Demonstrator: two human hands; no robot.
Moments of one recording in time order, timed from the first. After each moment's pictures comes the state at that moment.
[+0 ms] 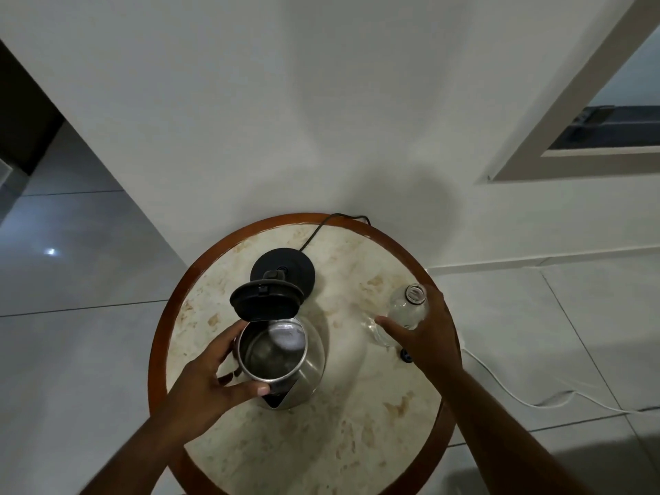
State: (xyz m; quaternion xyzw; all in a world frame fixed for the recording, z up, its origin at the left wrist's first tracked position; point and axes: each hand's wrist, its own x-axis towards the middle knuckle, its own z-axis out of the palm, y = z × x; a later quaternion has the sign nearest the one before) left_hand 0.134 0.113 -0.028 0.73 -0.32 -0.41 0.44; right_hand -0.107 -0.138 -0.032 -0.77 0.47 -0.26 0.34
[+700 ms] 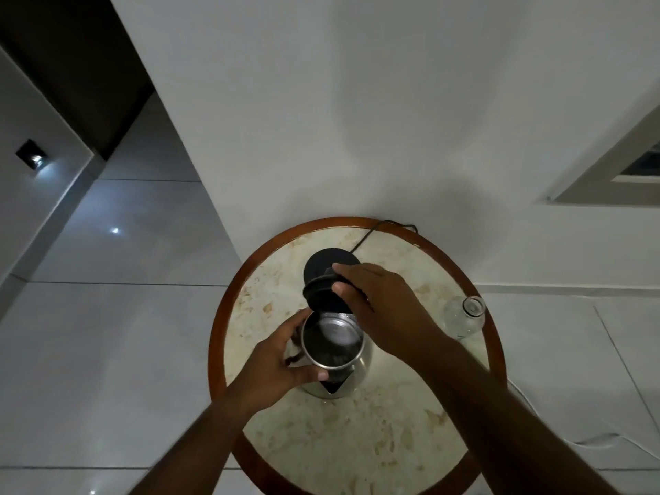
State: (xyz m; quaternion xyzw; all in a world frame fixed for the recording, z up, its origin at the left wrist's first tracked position) left_hand 0.129 0.112 -0.022 0.72 -0.33 -0.40 0.45; right_hand 0.019 -0.061 0.092 -0.93 0.20 -0.11 0.29
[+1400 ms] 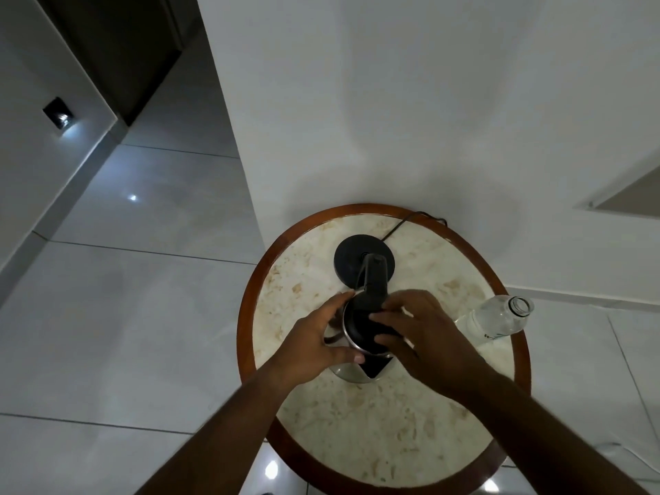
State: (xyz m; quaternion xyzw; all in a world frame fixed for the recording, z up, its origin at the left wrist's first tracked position) left_hand 0.134 0.114 -0.017 0.70 -0.34 -0.42 0.47; right_hand -0.011 -0.037 0.053 -0.97 0.11 -0.05 0.19
